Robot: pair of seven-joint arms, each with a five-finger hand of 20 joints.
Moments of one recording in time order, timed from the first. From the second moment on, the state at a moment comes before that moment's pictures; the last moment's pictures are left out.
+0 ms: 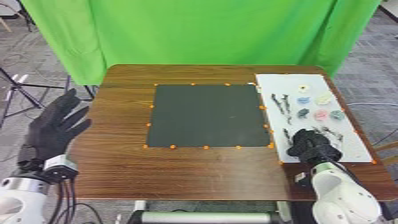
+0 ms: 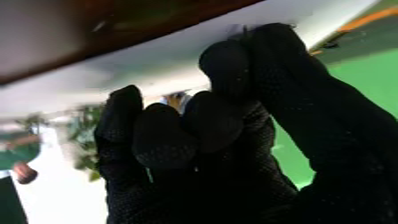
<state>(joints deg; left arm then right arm) 131.5 -62.3 -111.4 -125.3 42.1 2.3 5.2 -114.2 -57.3 85.8 -117.0 -134.2 -4.5 28.8</state>
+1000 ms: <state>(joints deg) 138.0 -59.7 -118.7 -126.4 47.4 -1.8 6.1 -85.4 -70.8 54.2 -109.0 -144.8 -5.5 30.0</state>
